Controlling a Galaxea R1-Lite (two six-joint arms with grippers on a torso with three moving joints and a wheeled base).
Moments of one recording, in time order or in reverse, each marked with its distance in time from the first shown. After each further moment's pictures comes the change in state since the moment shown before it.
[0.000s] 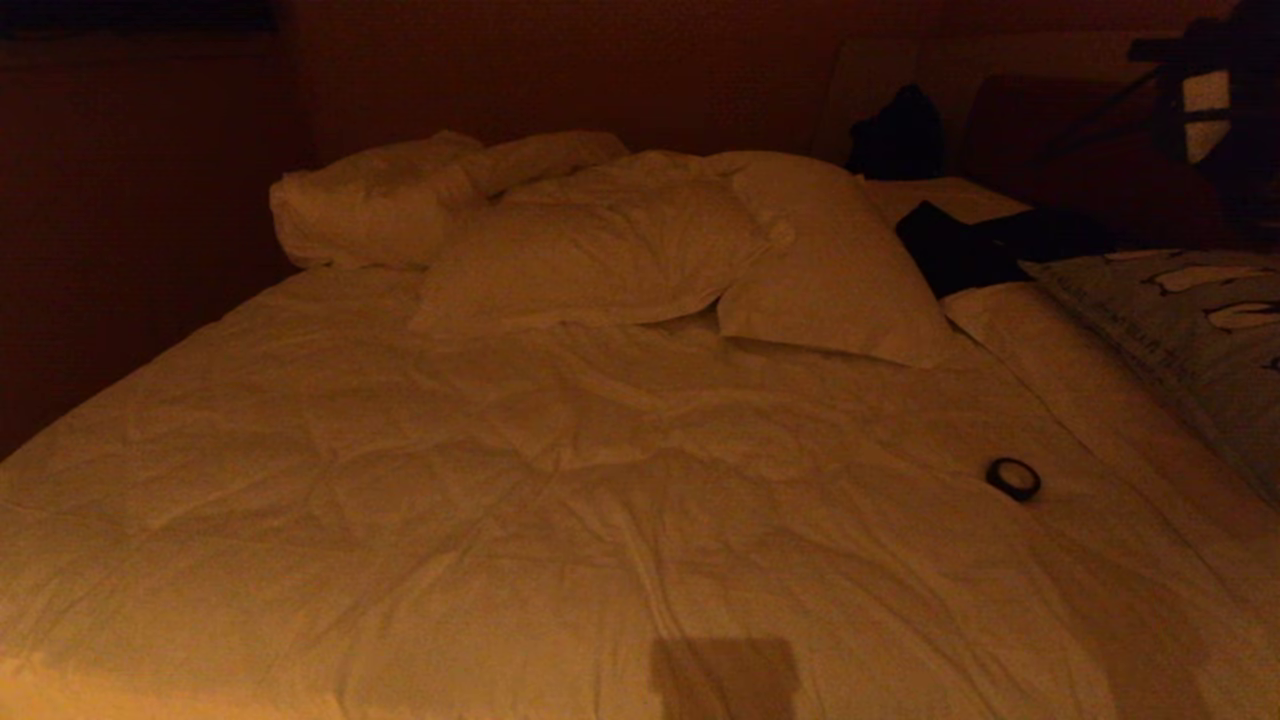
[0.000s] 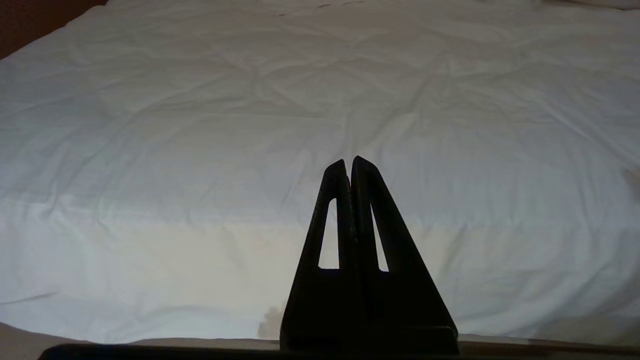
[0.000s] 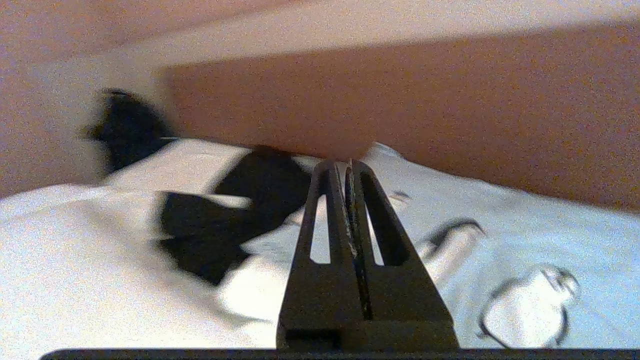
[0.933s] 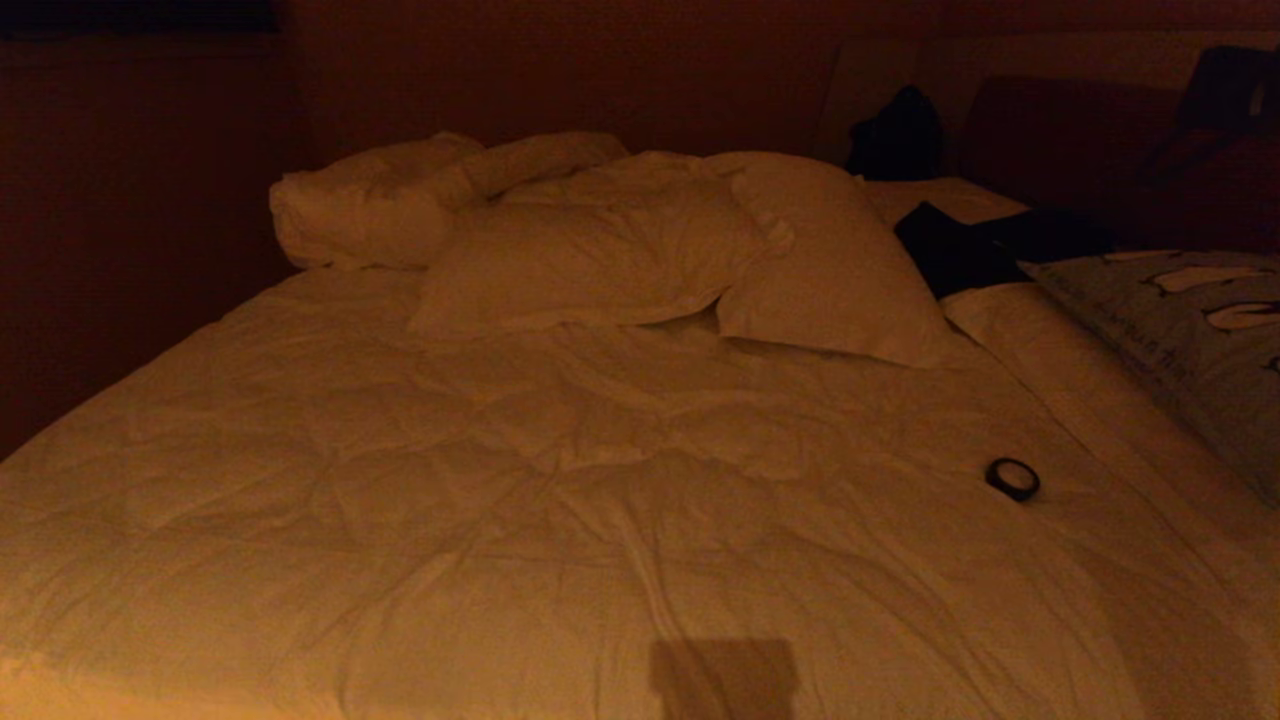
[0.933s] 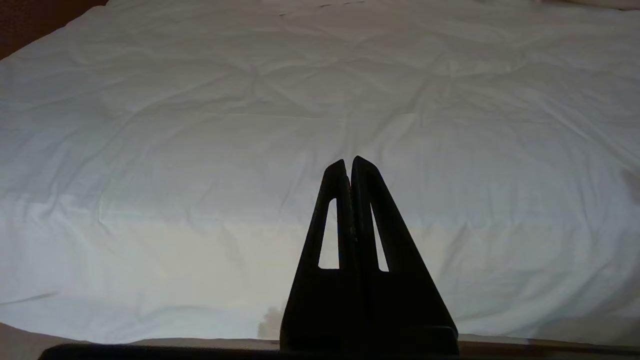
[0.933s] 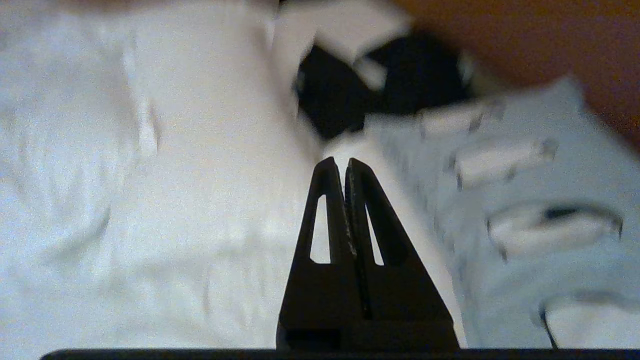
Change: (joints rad) left arm 0.000 0.000 0.000 0.000 0.000 0.000; right arm -0.159 -0.171 0.024 0.654 0.719 0.216
